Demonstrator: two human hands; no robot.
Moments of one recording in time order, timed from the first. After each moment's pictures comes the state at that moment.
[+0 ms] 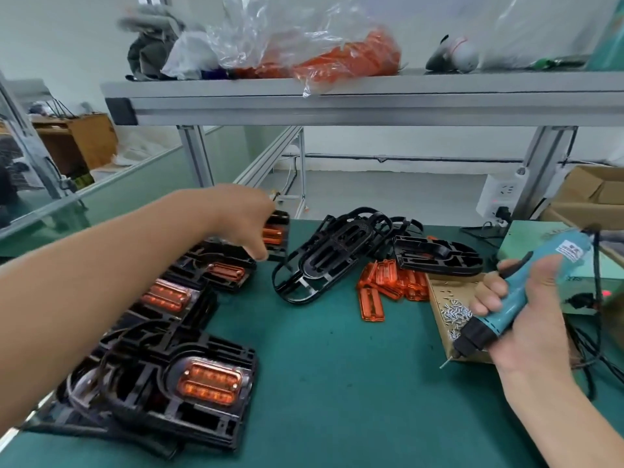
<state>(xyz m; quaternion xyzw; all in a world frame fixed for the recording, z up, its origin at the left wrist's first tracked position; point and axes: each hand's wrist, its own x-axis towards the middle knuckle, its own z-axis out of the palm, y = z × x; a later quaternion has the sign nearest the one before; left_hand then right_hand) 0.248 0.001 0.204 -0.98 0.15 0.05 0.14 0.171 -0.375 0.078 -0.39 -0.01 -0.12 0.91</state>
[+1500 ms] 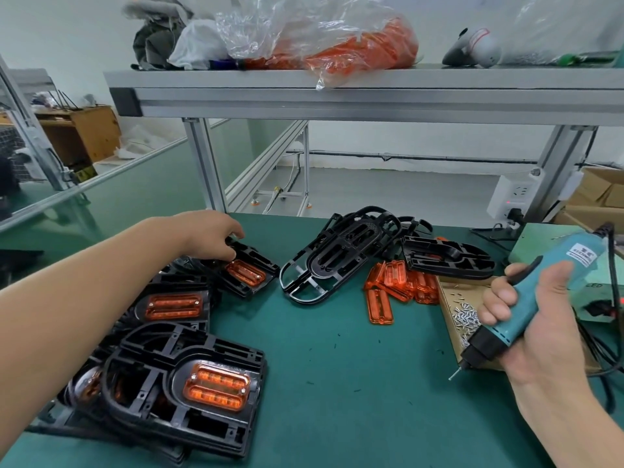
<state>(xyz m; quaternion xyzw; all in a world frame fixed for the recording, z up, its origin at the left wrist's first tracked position) 0.265 0.085 0.146 -0.99 0.05 0.09 0.06 0.171 -0.370 0.077 -0.43 -0.04 -0.10 0.90</state>
